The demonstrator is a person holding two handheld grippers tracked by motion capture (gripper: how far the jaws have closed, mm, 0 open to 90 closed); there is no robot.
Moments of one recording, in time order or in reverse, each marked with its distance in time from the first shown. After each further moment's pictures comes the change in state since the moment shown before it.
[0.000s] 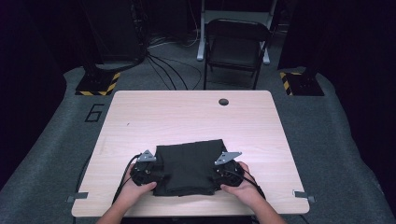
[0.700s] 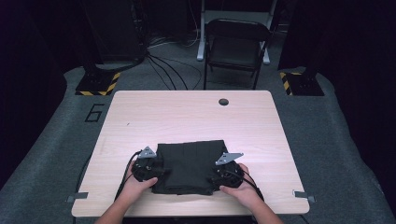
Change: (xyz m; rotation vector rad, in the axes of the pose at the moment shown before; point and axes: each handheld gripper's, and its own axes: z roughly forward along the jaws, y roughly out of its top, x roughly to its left) left arm 0.012 0.005 0.008 -0.029 0.024 -0.010; right arm 0.001 -0.005 0.003 -0.035 0.027 0.060
